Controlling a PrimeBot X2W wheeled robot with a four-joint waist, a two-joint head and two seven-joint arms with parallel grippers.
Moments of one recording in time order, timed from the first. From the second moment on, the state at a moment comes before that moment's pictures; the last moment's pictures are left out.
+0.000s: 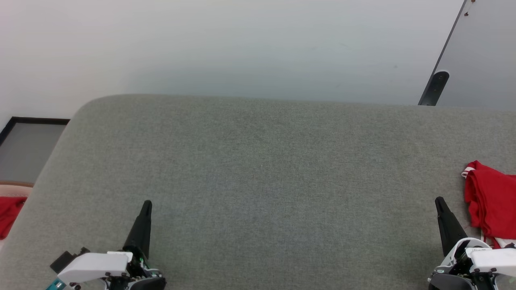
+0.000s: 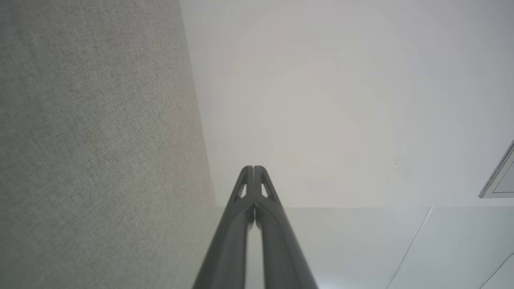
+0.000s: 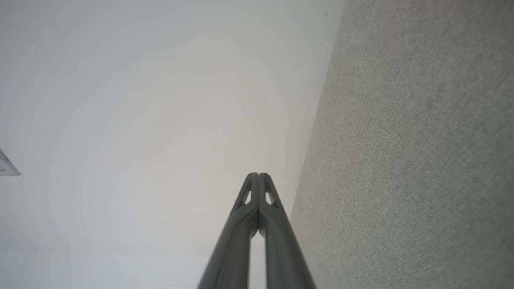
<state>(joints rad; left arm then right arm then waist) -0.10 0.05 0.11 0.24 -1.59 -0.12 0.11 -0.10 -0.05 -0.12 0.24 1.59 0.13 0.11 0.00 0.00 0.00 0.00</state>
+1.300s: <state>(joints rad) -0.10 0.05 0.11 0.25 -1.61 -0.13 0.12 -0.11 -0.05 -0.12 0.25 1.61 0.13 0.11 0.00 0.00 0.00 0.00</state>
